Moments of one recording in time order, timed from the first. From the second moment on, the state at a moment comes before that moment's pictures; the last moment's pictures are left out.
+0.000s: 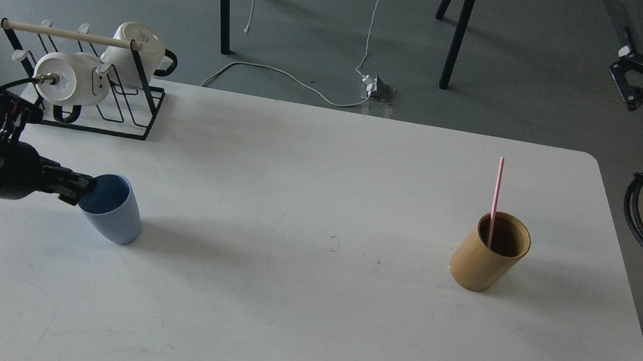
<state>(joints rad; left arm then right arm) -0.84 0.92 -0.14 -1.16 1.71 -0.38 -0.25 0.76 -0.54 0.92 0.80 0.30 0.49 0.14</state>
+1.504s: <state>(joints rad) -1.13 0.20 -0.10 -1.04 1.86 -0.49 -0.15 0.77 -0.68 0.97 0.80 0.30 0.49 0.15</state>
